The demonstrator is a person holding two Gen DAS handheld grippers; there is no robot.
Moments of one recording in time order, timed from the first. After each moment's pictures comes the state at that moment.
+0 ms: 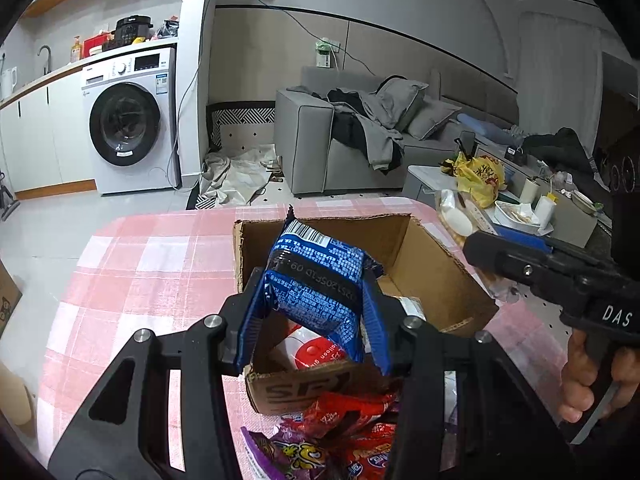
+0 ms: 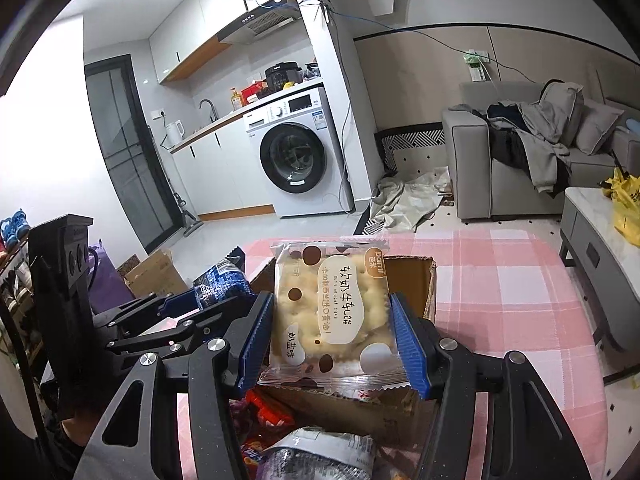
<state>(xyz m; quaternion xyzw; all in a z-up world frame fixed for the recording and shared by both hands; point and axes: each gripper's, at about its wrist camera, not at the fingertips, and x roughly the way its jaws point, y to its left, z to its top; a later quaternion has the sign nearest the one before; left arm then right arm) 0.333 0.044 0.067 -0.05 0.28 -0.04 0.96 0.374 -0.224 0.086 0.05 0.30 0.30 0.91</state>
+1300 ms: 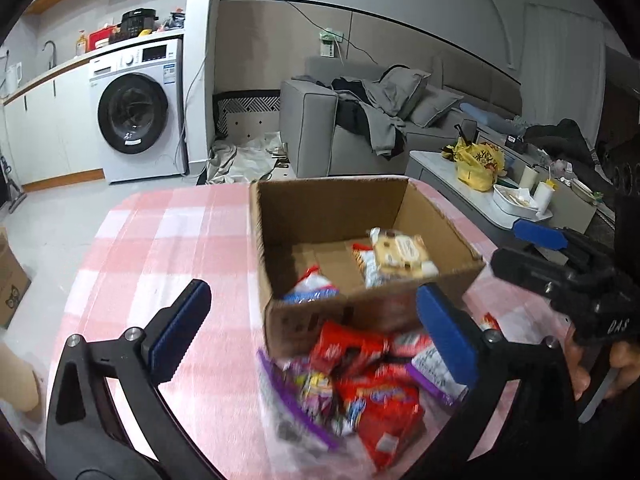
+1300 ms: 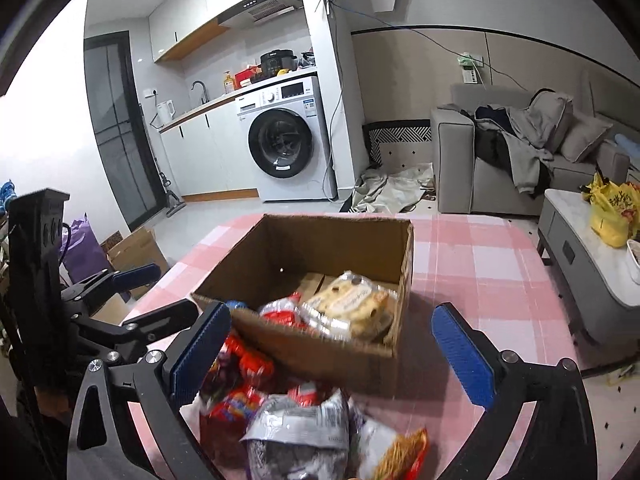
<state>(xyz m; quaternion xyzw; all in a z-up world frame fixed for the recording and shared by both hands) 0.271 0.044 0.046 -0.05 0.30 -0.03 0.95 0.327 -0.243 0.074 0.00 0.31 0.27 0.91</state>
